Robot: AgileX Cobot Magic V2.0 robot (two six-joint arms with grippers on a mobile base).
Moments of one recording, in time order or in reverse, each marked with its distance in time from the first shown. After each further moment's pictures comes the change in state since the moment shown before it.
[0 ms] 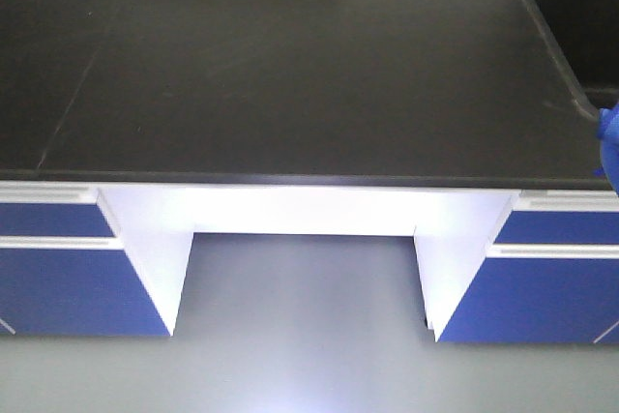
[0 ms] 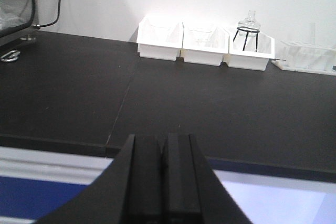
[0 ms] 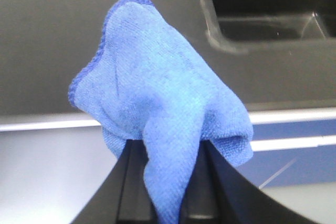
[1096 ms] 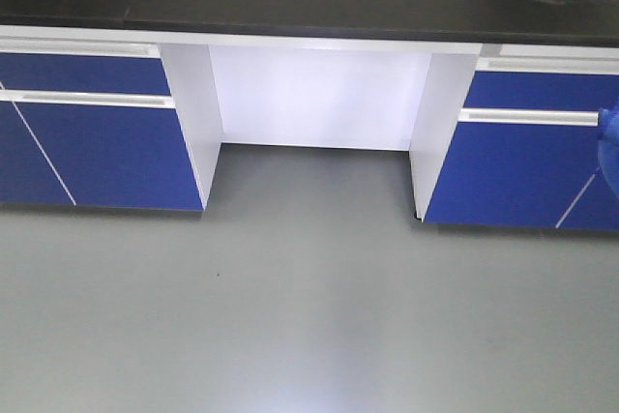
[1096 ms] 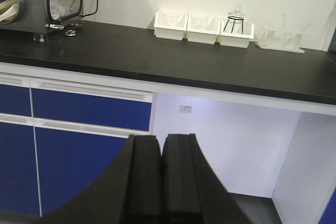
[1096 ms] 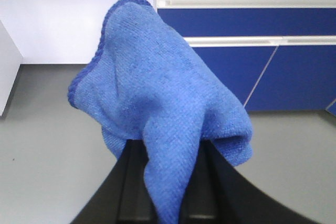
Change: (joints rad) left arm 0.000 0.000 0.000 0.000 0.000 0.000; right arm 0.000 0.000 0.000 0.000 0.000 0.000
